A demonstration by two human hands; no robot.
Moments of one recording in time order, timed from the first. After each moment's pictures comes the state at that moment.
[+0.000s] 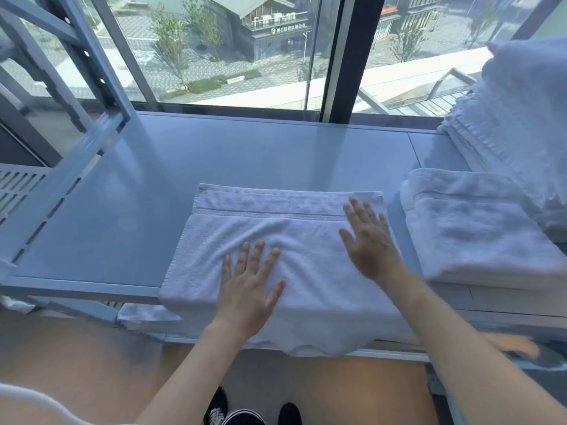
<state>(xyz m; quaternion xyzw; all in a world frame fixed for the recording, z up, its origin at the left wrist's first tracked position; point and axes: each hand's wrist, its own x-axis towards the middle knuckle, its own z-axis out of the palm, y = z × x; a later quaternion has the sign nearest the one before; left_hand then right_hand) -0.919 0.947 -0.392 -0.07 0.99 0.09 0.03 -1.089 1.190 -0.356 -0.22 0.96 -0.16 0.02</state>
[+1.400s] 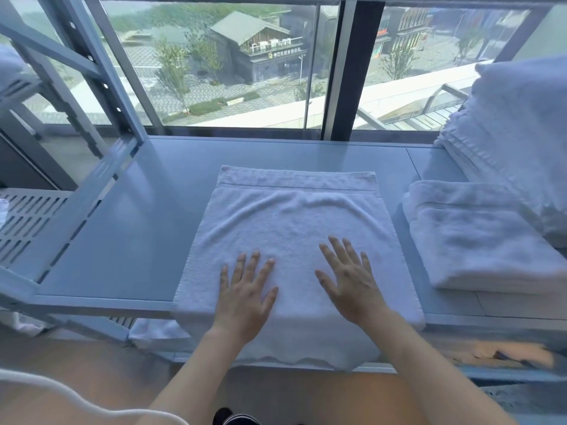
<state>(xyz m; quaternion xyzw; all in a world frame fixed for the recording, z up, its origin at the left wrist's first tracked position) -0.915 0.912 -0.389 -0.06 0.99 0.11 0.01 -1.014 1.153 -0.368 -0.25 0.95 -0.18 0.04</state>
